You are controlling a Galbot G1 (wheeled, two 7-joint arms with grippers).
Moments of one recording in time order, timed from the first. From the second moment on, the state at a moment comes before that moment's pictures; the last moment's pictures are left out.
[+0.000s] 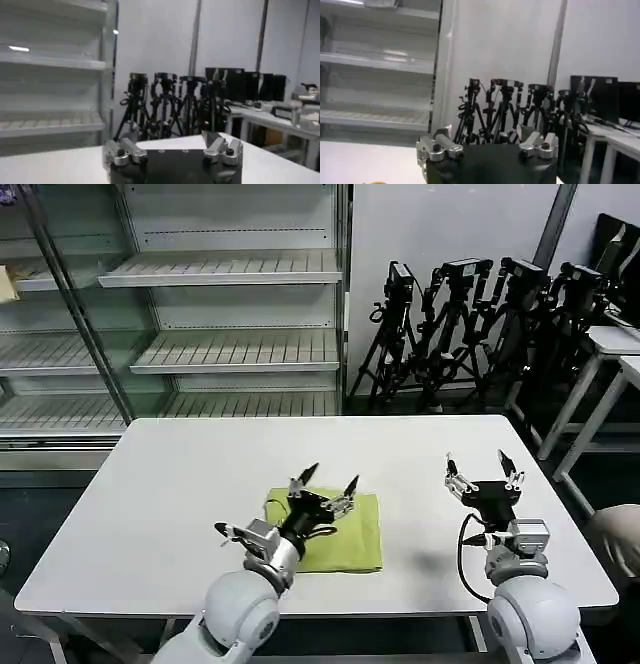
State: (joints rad) left arm 1.00 -1.23 -0.01 -2.03 -0.42 0.35 -0.19; right arm -1.21 1.18 0.49 2.17 0.27 -0.42 0.27
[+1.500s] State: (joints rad) left arm 1.28 -1.24 -0.48 -2.01 -0.09 0.07 0.08; right arm -1.08 1.21 0.37 1.83 0.20 -0.18 0.16
